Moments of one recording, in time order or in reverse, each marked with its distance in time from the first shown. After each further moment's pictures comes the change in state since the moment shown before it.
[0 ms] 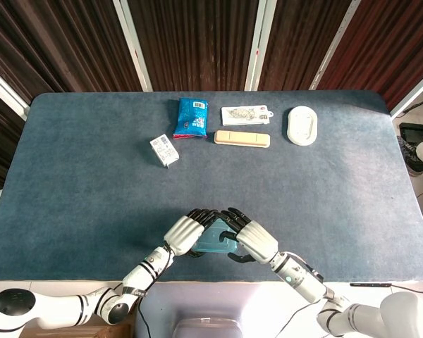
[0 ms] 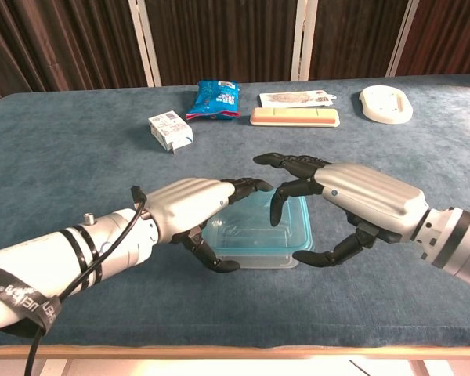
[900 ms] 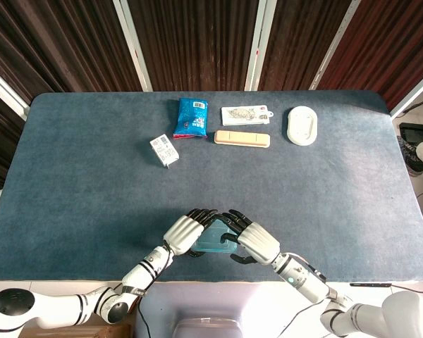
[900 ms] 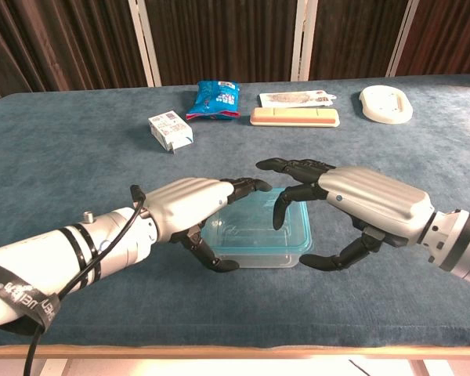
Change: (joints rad) left arm 0.001 0.007 -0.004 0.002 -0.003 -0.007 -0.001; right arm 0.001 0.013 -0.019 0.001 -0.006 0.007 -0.002
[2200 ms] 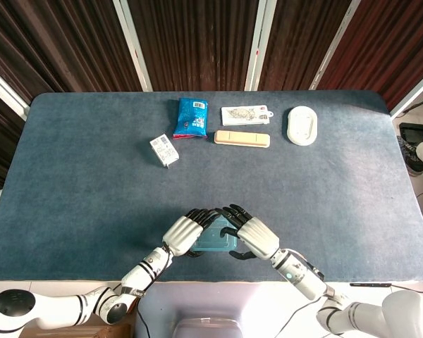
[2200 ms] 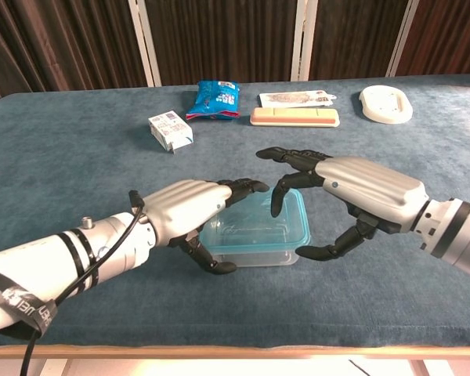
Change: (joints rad) left arm 0.004 -0.010 0.022 0.022 0.039 -0.002 -0.007; right arm 0.011 0.003 0.037 -0.026 0.043 -0.020 -0.021
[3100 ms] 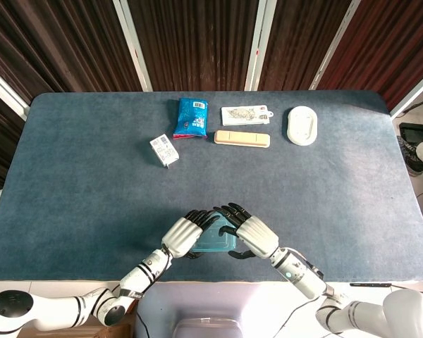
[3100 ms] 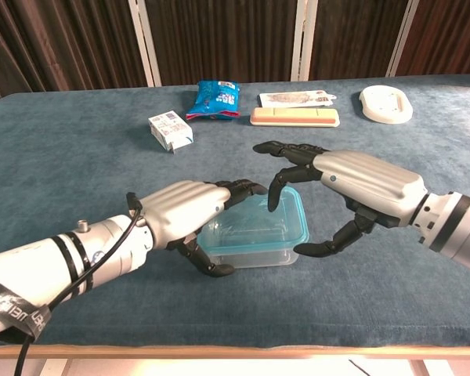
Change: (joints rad) left arm 0.006 0.006 0.014 -0.015 0.039 0.010 -0.004; right arm 0.007 0.009 0.014 -0.020 0.003 0.010 -0.012
